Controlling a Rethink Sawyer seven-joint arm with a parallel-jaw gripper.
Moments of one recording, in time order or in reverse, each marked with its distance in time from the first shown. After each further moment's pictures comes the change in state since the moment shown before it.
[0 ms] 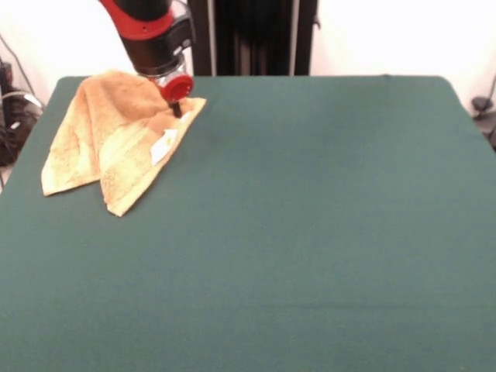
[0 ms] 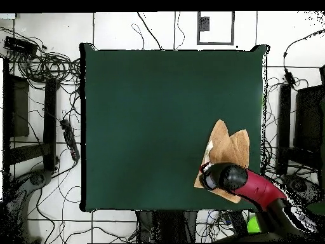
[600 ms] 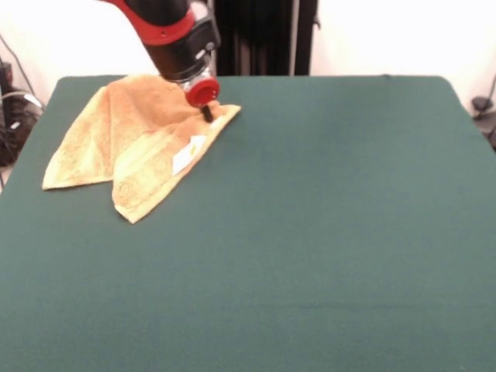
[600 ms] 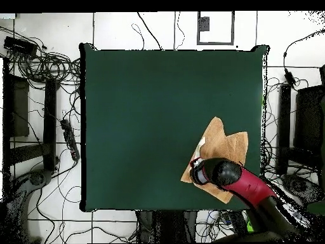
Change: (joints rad) arm 0.001 0.001 0.073 0.056 0.146 0.000 0.000
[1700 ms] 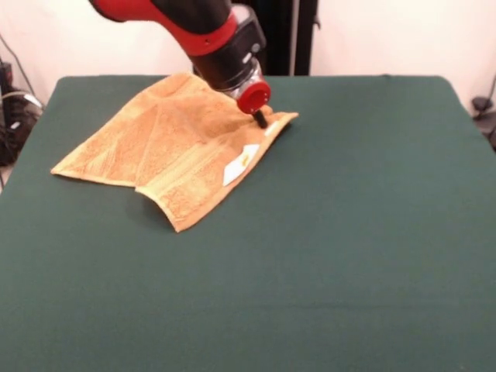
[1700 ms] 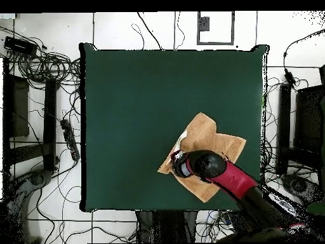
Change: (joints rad) arm -0.035 0.024 0.174 0.047 0.053 0.000 0.000
